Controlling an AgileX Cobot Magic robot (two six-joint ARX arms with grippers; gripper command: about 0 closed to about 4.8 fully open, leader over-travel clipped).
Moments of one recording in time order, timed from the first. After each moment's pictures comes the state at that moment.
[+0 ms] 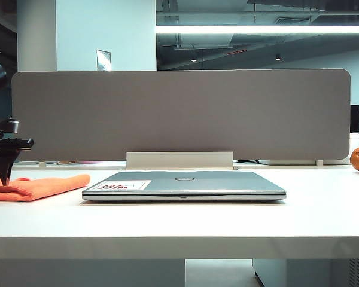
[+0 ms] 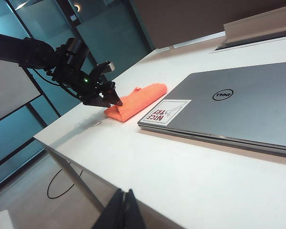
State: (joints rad) left arm 0.09 1.88 1.27 -0.41 -0.04 -0.08; right arm 0.03 0.00 0.01 0.01 -0.74 0.43
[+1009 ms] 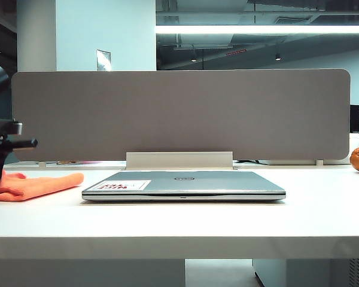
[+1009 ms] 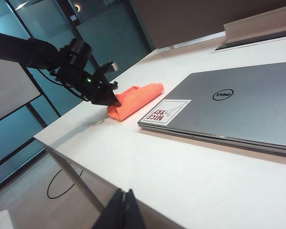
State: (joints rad) left arm 0.09 1.91 1.30 -0.41 0.01 -0.08; right arm 0.03 0.00 0.01 0.01 -0.74 0.43
